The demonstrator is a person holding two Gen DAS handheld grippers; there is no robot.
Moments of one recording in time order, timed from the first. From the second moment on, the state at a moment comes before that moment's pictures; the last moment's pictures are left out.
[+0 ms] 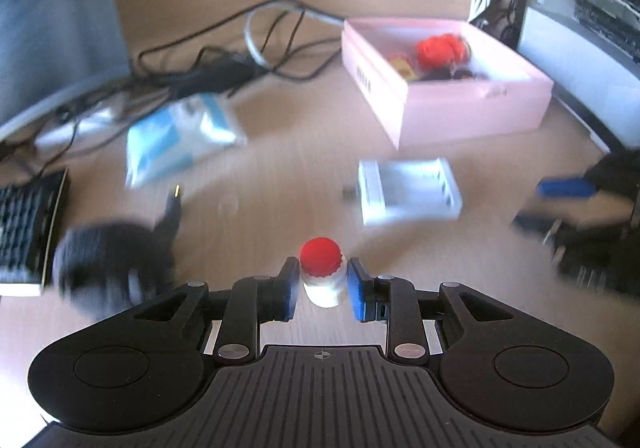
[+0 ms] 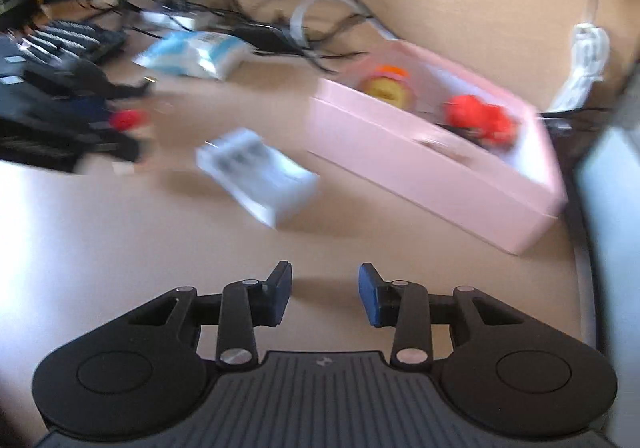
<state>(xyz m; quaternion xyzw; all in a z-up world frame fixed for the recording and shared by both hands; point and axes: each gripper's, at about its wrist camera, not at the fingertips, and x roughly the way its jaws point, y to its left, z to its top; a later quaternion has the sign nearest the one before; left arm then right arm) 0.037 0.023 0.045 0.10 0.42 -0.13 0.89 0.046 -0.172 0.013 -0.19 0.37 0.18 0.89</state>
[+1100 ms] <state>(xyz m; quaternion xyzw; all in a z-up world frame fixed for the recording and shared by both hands) -0.017 0.008 0.039 0.04 0.43 -0.09 0.90 0.024 -0.233 0.031 -0.12 0.36 0.17 0.91</state>
